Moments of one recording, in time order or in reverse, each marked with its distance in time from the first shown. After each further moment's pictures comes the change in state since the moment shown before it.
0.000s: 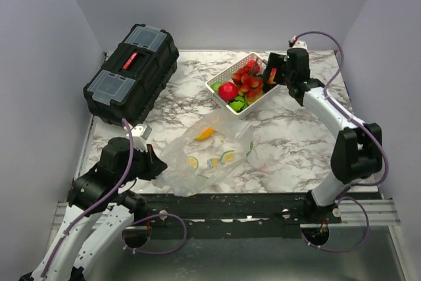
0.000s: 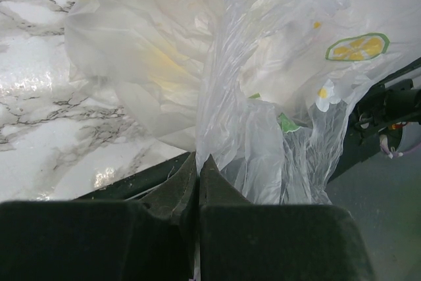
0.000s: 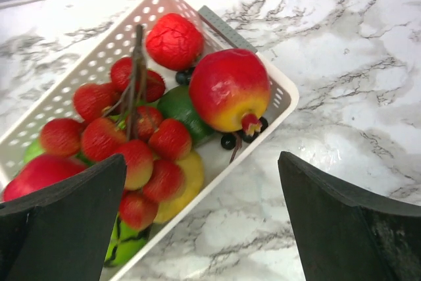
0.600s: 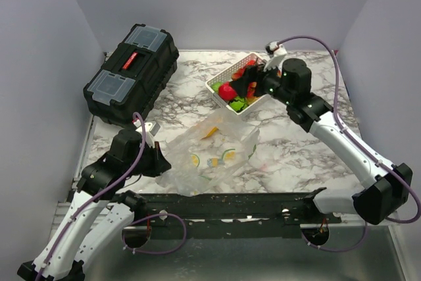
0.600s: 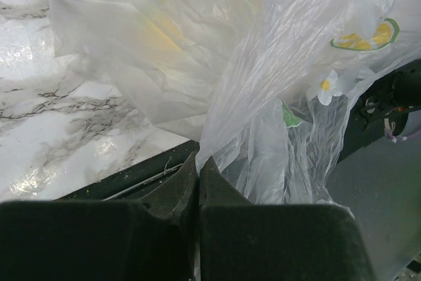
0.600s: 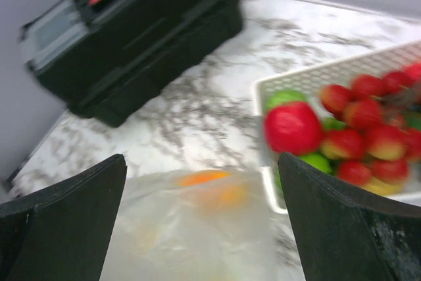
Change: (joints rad) left arm 0.000 0.130 0.000 0.014 0.050 0.016; right arm 0.245 -0.407 -0.126 0.006 -0.351 0.011
